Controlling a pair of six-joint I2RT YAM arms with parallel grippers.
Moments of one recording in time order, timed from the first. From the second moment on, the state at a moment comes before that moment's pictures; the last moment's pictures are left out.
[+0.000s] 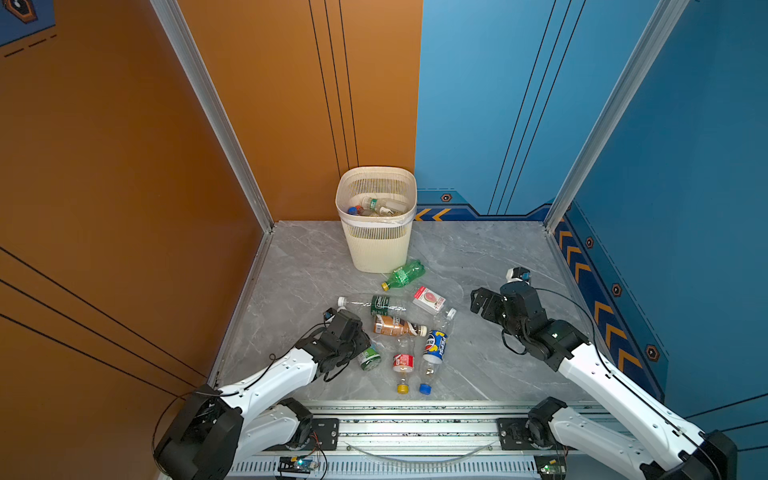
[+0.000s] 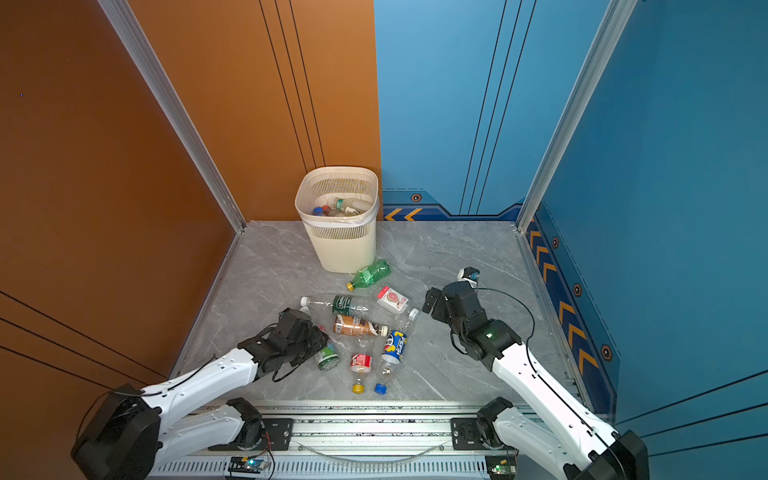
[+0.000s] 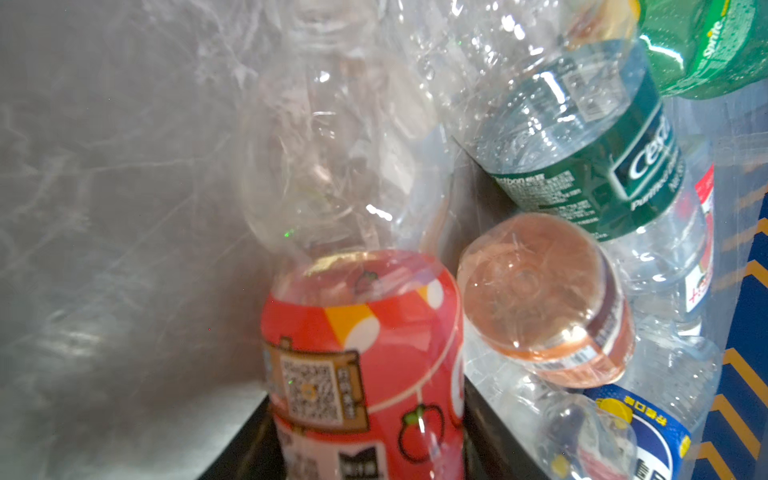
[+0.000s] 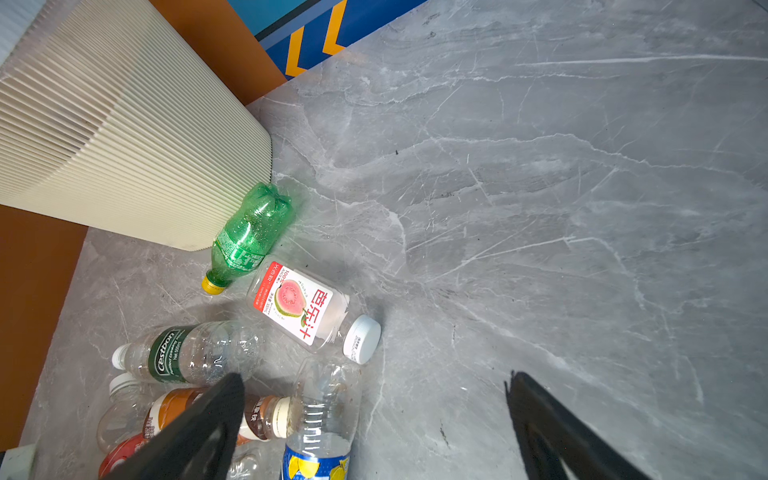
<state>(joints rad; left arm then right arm) -0.57 1.08 0.44 -0.32 -0.05 -1.11 0.51 0.95 0.77 -0.50 0.27 0.74</state>
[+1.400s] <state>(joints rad) -0.32 1.28 1.51 -0.43 0.03 -0.79 0.50 0.89 0.76 -0.51 0.25 0.74</state>
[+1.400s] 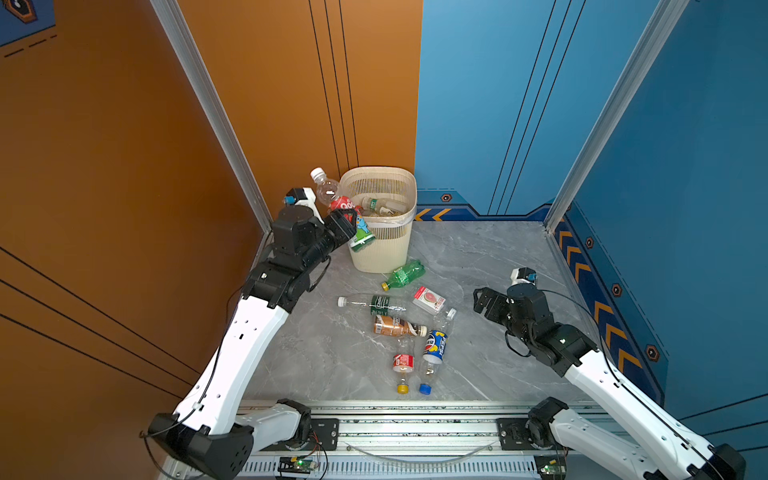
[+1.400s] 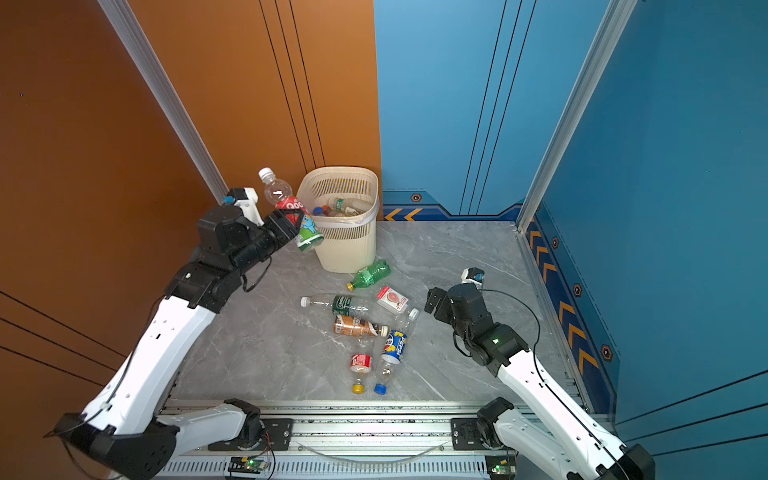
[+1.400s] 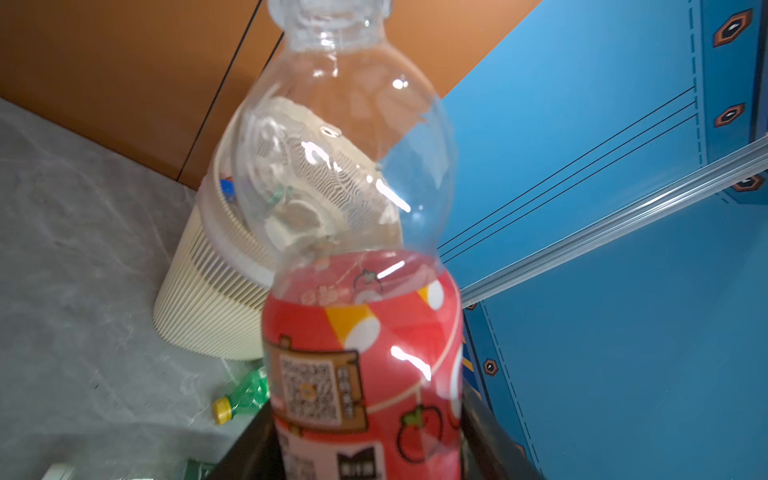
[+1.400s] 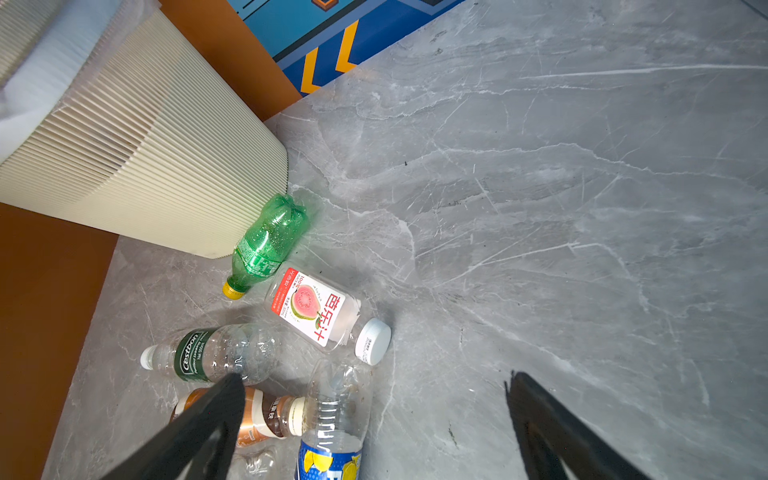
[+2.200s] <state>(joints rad) -0.29 1.94 2.08 -0.42 0.13 -0.78 0.46 0.89 0.76 -0.51 0.24 0.74</state>
